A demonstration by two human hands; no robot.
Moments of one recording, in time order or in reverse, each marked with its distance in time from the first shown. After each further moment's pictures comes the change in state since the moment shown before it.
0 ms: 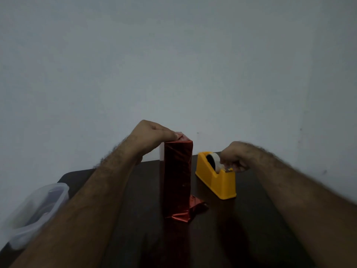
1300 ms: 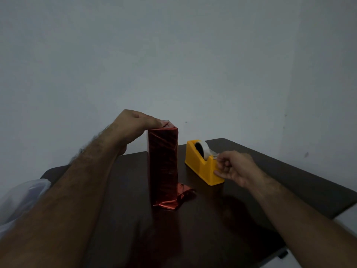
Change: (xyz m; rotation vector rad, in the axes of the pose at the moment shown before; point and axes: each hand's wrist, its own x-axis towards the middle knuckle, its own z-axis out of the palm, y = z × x) left_hand -0.020 0.016 0.007 -0.022 -0.018 -0.019; right_hand -0.014 0.088 0.041 1.072 -0.058 -0.123
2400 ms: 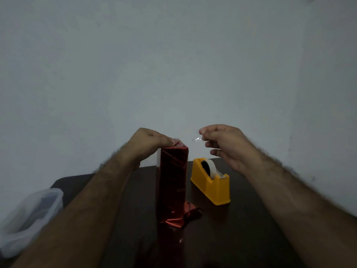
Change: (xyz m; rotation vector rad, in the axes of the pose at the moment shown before) left_hand 0.017 -0.018 -0.008 -0.046 -0.028 0.044; right_hand -0.075 -0.100 0.078 -0.236 -0.181 -0.450
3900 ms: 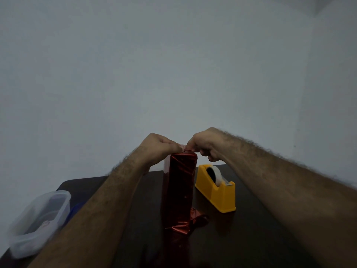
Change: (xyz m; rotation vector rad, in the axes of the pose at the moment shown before) left_hand 0.010 -0.006 -0.002 -0.017 0.007 0.016; right_hand 0.044 -0.030 0.064 -0.518 -0.039 0.336
